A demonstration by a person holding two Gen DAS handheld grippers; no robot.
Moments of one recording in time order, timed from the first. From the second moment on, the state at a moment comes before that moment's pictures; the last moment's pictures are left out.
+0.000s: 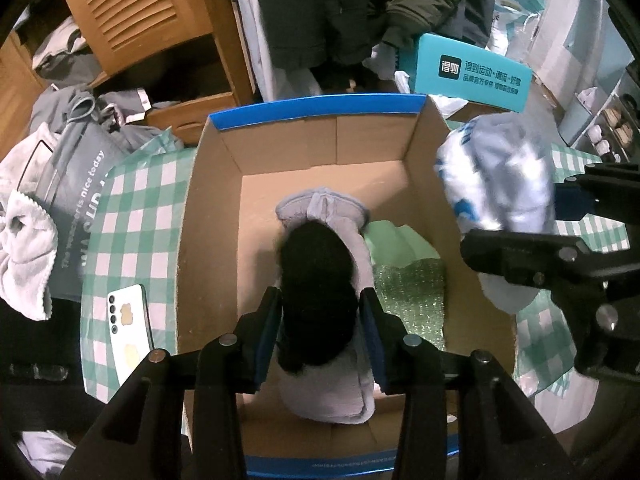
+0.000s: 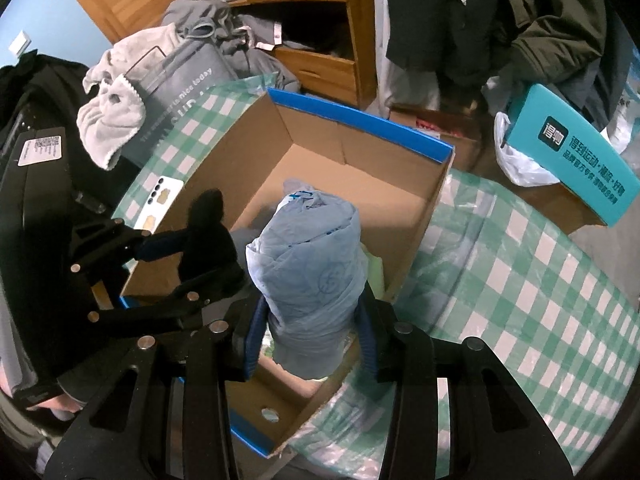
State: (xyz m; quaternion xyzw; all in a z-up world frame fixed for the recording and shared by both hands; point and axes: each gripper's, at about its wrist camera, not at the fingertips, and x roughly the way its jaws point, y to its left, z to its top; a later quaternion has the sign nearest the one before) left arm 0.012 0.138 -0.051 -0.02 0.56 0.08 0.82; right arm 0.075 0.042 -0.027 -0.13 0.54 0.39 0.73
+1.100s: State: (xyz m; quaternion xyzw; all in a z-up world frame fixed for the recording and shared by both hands) left arm 0.008 0.070 0.006 0.04 0.52 0.07 0.85; right arm 0.067 -0.086 0.032 -0.07 0.47 0.32 0.82
